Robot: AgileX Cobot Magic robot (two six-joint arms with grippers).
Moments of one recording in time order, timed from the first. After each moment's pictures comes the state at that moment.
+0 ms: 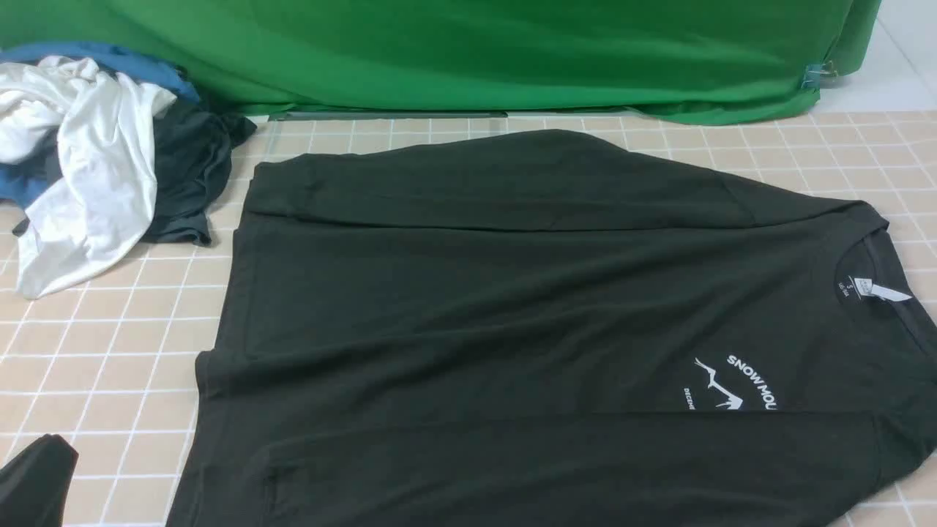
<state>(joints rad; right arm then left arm) -0.03 0.00 0.01 0.08 0.26 -0.16 0.02 0.00 0.01 0.00 0.24 -0.30</state>
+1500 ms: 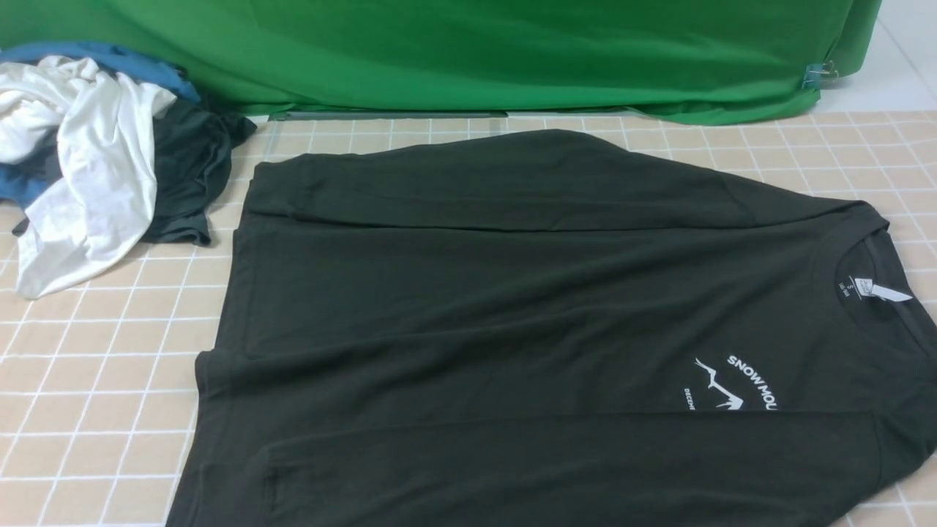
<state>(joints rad) -0.03 0.00 0.01 0.24 -0.13 0.42 0.02 0.00 0.01 -0.19 -0.45 -0.69</state>
